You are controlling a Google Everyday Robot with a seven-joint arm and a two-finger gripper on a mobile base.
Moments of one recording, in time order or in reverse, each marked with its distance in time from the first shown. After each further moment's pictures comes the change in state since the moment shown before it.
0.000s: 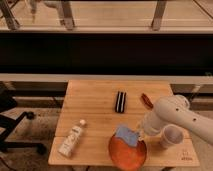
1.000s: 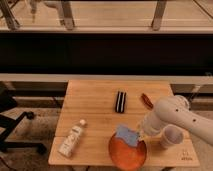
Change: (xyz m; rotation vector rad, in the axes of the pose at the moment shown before) arm 0.002 -0.001 0.001 0.007 0.010 -0.020
